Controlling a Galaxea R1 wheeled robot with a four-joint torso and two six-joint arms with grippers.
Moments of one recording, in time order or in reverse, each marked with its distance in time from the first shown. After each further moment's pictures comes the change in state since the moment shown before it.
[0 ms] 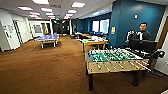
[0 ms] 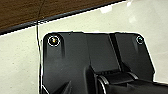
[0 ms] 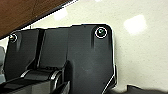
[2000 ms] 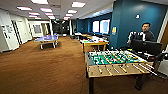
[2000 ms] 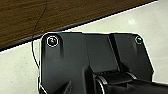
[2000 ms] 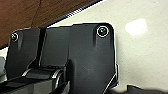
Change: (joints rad) left arm 0.002 0.005 0.000 0.000 -0.004 0.000; right arm -0.004 0.005 0.000 -0.001 -0.001 0.000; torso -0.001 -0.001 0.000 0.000
